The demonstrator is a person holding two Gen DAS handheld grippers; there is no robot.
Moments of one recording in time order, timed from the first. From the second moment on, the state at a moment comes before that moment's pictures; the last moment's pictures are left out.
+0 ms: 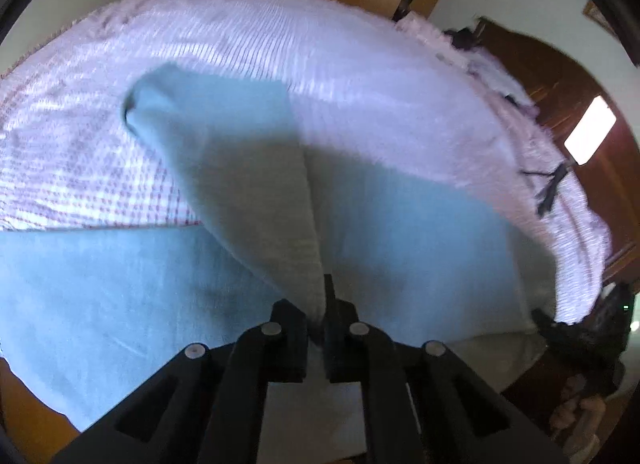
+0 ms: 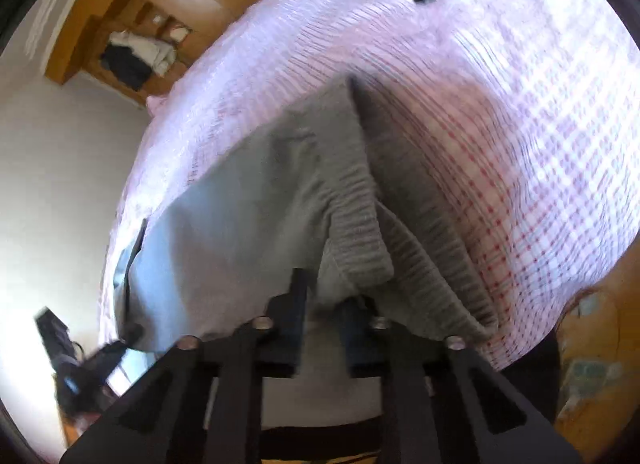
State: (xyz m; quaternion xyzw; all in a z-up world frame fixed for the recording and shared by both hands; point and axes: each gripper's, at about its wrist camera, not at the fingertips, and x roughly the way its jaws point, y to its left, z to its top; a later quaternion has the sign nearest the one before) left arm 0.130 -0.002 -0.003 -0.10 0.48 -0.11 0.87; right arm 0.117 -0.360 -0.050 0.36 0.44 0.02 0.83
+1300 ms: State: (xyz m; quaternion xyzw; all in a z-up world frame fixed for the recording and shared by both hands) left arm 0.025 0.016 -0.026 -0.07 0.56 -0.10 0.82; right arm 0.065 -0.377 -0.069 0.25 0.48 -0.02 0.84
